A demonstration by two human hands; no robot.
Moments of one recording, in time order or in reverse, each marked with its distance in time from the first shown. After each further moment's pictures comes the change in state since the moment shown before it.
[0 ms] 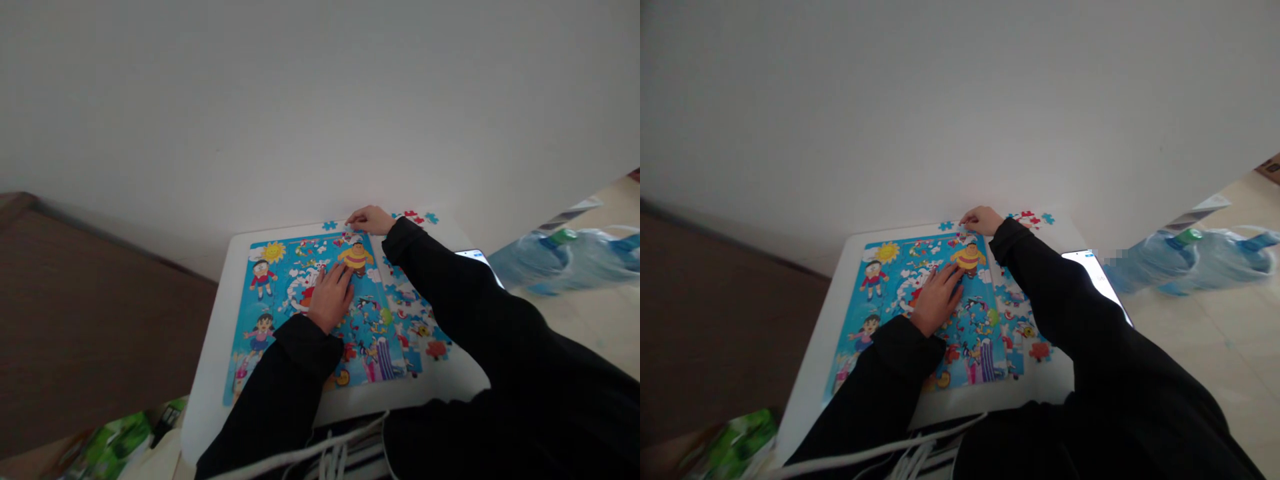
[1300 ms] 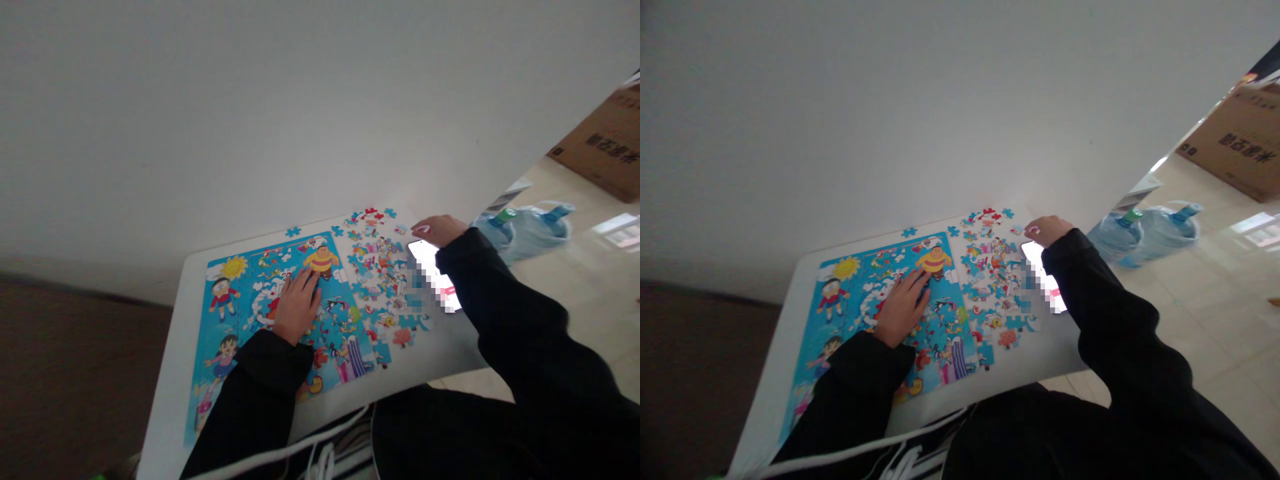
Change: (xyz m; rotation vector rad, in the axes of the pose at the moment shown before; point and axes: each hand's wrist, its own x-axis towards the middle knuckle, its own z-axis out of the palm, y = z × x) left_hand 0.002 -0.007 0.003 0.062 0.031 0.052; right_hand -0.182 0.089 -0.072 -0.514 0.182 0.489
